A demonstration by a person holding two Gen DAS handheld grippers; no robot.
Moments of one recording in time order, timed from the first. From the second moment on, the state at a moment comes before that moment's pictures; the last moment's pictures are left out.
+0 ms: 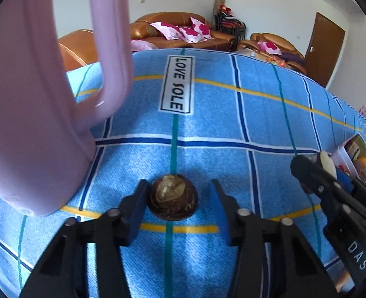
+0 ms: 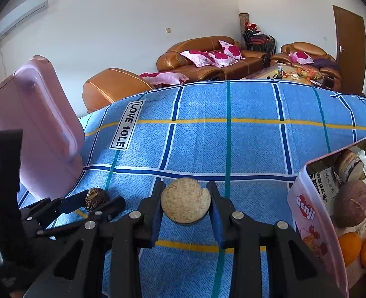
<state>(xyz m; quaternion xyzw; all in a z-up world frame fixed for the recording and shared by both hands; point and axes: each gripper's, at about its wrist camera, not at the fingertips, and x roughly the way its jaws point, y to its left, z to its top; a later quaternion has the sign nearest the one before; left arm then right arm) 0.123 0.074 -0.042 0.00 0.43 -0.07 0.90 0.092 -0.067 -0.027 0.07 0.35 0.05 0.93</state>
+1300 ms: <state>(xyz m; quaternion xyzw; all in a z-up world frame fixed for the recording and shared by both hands) 0.046 0.080 -0.002 0.01 0.24 0.05 0.97 0.026 -0.067 0.002 -0.01 0.22 0.00 0.98</state>
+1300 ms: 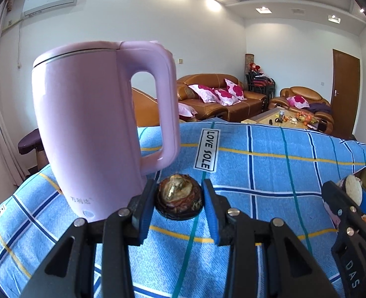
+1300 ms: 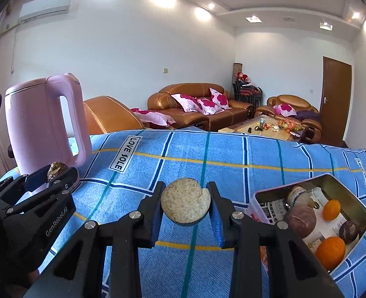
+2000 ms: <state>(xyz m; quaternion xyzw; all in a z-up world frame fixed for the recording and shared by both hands) 0.026 0.048 -0.001 0.00 0.24 0.04 0.97 0.001 -0.088 0.000 -0.01 0.22 0.01 0.97</state>
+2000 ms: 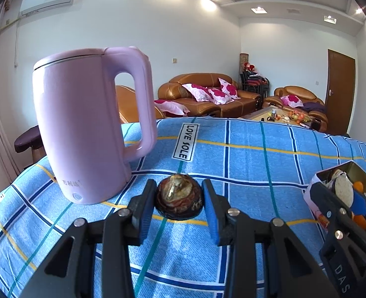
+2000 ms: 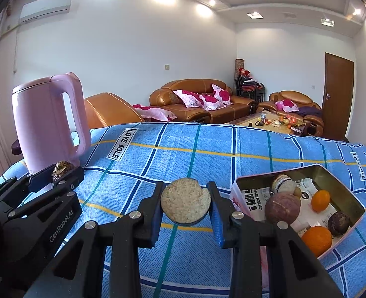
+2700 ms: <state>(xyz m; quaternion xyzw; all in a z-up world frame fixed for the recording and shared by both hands) 0.003 0.033 0.002 0.00 0.22 0.03 0.97 -0.023 -0.094 0.003 -0.03 0.21 0.02 0.98</state>
